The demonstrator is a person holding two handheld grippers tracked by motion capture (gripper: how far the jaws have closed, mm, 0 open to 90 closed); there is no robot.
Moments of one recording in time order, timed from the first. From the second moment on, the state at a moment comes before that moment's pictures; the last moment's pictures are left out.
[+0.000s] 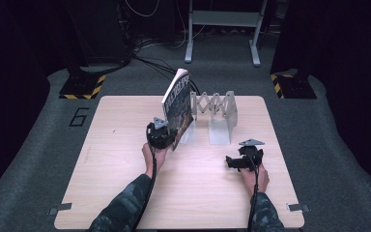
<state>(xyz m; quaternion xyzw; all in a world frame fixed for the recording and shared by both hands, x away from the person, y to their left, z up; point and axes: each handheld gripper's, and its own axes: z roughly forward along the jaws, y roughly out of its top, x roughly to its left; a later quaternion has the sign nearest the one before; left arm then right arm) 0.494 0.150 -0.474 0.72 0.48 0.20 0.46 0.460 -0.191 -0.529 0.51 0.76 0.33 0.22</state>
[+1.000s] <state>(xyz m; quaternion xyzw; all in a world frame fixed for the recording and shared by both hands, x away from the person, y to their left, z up) 0.483 0.139 -0.474 0.70 0.50 0.16 0.49 0.460 -0.191 -0.529 0.52 0.76 0.33 0.22</state>
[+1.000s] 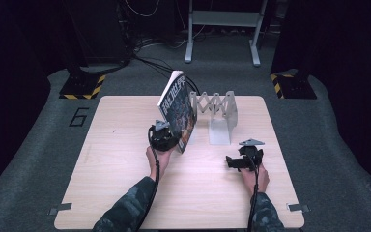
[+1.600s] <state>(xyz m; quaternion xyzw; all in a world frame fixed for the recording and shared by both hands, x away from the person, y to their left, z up) 0.473 0.128 -0.480 0.72 0.47 0.14 0.49 0.460 -0.191 -0.529 0.52 0.76 0.33 0.22</state>
